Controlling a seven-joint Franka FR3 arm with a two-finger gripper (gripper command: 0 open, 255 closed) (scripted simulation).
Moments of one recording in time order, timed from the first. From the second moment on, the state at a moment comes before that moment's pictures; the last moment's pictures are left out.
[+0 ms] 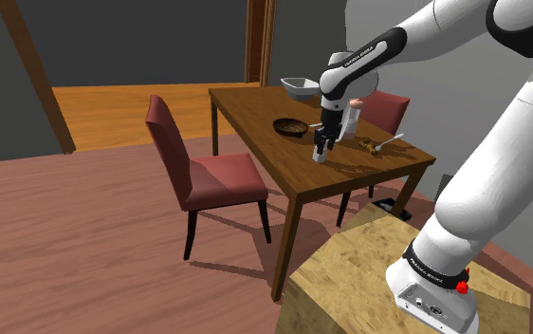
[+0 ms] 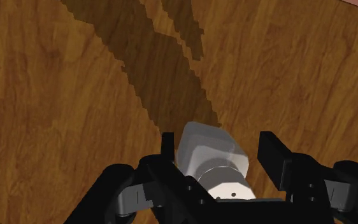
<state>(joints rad) -0.14 -0.03 -0.18 -2.33 0.00 2.21 -0.28</state>
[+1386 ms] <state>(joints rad) -0.14 -0.11 -0.18 -2.26 -0.01 2.06 -0.27</state>
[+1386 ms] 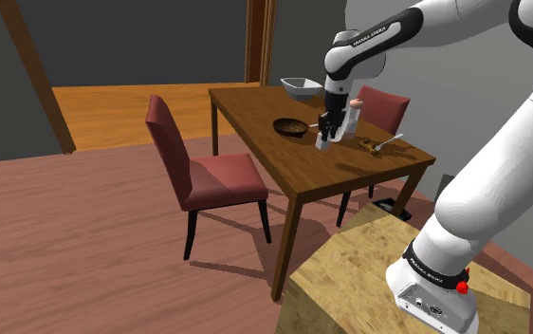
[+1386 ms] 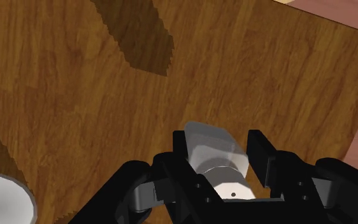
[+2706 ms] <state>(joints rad) -0.15 0.11 -0.19 -1.81 0.03 1.83 -0.31</state>
